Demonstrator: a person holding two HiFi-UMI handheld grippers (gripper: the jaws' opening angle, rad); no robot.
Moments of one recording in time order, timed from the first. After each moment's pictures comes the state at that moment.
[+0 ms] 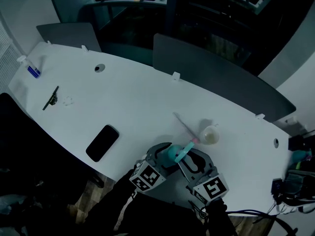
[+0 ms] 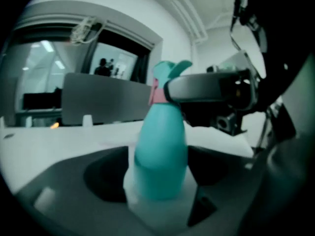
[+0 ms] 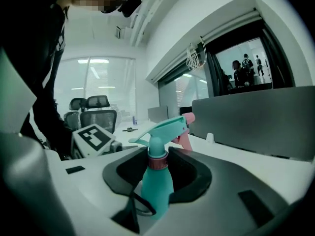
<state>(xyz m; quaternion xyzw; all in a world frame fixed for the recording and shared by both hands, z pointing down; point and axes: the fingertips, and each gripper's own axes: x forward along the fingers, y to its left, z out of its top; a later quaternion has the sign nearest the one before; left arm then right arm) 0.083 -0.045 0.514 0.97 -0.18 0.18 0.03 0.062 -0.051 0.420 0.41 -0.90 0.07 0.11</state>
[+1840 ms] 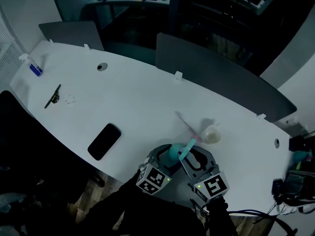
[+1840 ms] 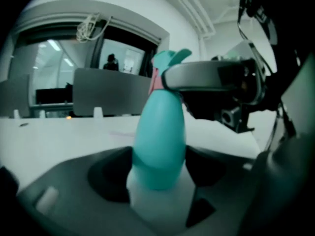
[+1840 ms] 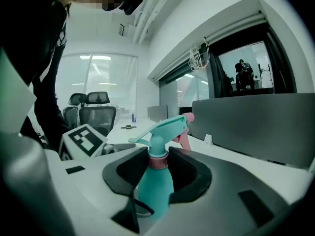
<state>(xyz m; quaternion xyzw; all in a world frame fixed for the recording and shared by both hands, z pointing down) 0.076 -0.050 0.522 0.95 -0.25 0.18 0.08 0.063 -0.056 0.422 0.42 -0.90 0.05 0.12</state>
